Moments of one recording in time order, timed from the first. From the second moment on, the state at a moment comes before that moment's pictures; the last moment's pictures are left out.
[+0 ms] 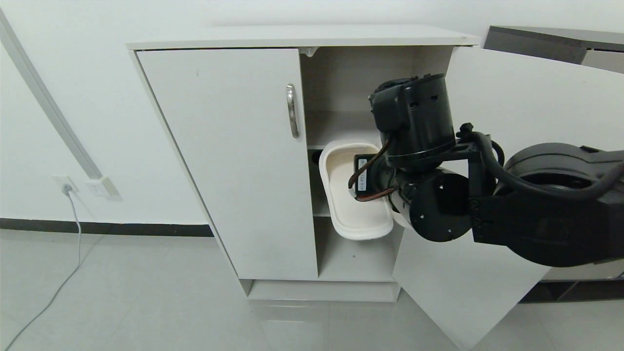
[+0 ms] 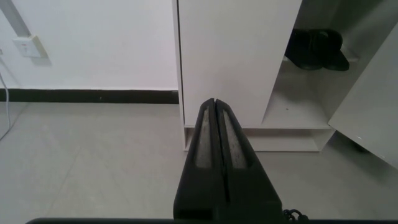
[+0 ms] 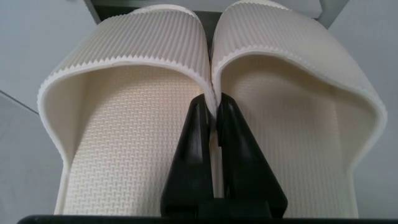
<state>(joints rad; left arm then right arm) 0.00 0.00 0.00 0.00 0.03 0.00 0.93 1.85 -1.51 -0.04 -0.83 0.28</state>
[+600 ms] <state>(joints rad) 0.00 0.00 0.00 0.00 0.03 0.00 0.92 1.86 -1.51 -0.04 -0.83 0.28</state>
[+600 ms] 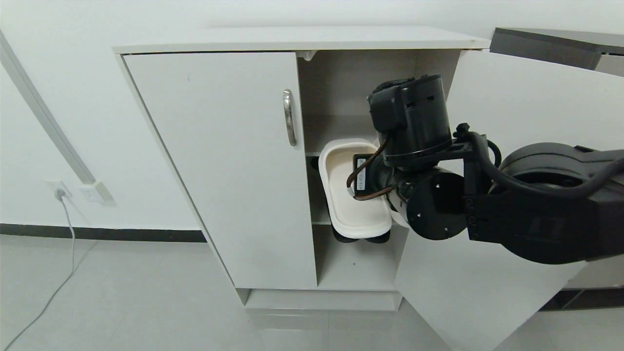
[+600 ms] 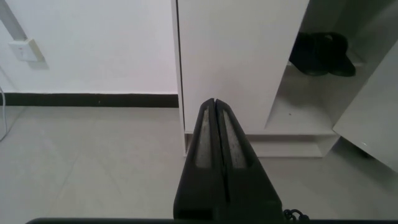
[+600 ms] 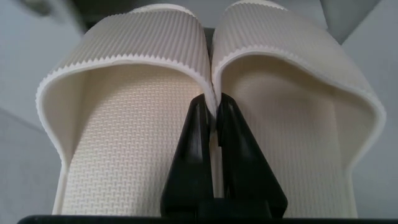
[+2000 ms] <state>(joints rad) 0.00 0.00 0.00 0.00 0.03 0.00 0.80 2.08 -1.77 -0.10 -0.78 0.20</state>
